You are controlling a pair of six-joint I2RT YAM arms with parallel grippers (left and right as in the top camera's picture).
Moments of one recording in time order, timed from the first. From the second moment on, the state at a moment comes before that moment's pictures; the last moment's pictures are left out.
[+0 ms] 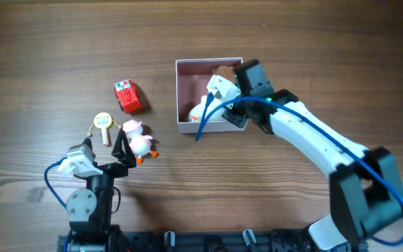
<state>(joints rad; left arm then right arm) -0.02 0.01 0.04 -0.13 -0.05 -0.42 0.47 1.71 1.09 -0.41 -0.14 -0.60</state>
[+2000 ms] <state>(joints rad) -0.02 1.23 1.10 -0.71 0.05 -0.35 0.24 1.34 1.13 -0.70 0.21 -0.02</state>
